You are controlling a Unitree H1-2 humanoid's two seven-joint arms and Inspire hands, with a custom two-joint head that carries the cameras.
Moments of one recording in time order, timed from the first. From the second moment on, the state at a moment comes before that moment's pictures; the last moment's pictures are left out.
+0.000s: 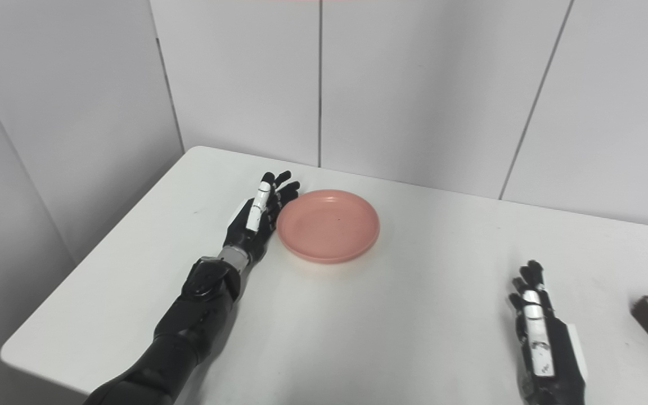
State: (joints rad) left arm -0.59 0.18 0.12 0.80 -0.26 -0.25 -0.18; right arm -0.20 -0.08 -0.03 0.11 0.17 -0.08 0.15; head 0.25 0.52
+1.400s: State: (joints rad) left arm -0.47 0.10 0.04 0.56 -0.25 -0.13 -0.30; right arm -0.20 -0.01 0.01 0.11 0.06 -0.07 0.08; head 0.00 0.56
